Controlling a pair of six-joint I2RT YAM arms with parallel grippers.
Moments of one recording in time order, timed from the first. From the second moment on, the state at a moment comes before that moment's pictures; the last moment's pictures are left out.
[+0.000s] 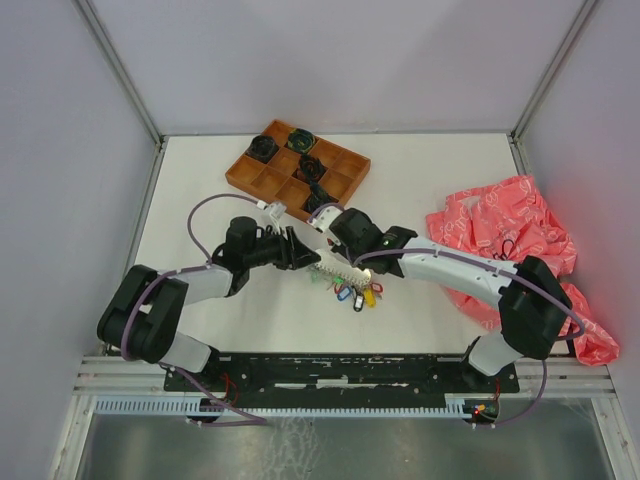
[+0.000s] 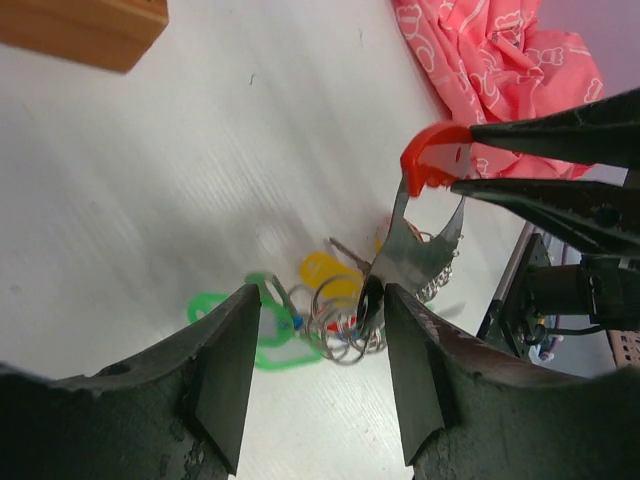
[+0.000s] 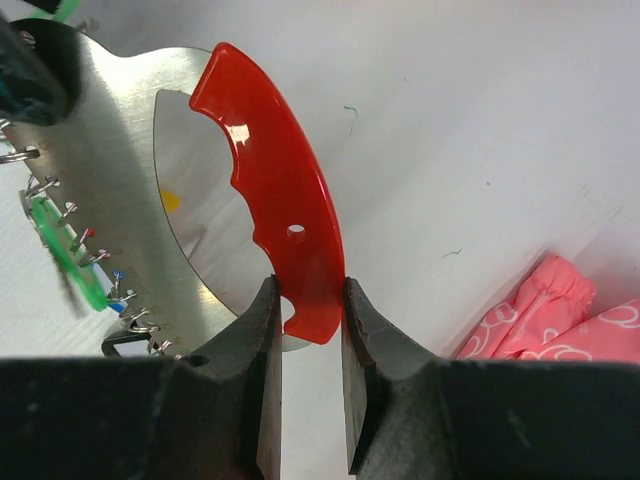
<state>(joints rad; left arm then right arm) -0.39 1.47 0.47 0.55 0.63 -0.55 0.89 1.57 1.13 -0.52 0.34 -0.15</state>
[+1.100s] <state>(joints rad) -0.36 1.52 0.53 0.72 0.97 -0.44 1.08 1.55 1.11 -0.42 0.60 -0.38</state>
